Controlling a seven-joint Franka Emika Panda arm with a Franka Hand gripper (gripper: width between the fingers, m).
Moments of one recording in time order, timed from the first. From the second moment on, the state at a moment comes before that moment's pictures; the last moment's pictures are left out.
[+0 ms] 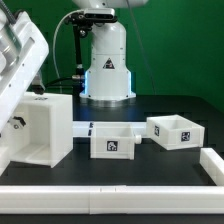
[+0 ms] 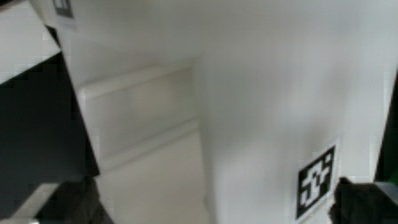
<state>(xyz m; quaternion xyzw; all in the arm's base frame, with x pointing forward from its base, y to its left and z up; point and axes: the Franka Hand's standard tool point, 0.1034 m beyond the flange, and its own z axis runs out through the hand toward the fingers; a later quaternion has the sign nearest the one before) 0.501 -0.170 0.094 -0.80 -0.51 0.15 0.29</state>
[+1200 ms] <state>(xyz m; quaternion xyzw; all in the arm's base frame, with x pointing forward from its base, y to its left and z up) 0.487 -0.167 0.088 -0.75 -0.48 0.22 0.39</state>
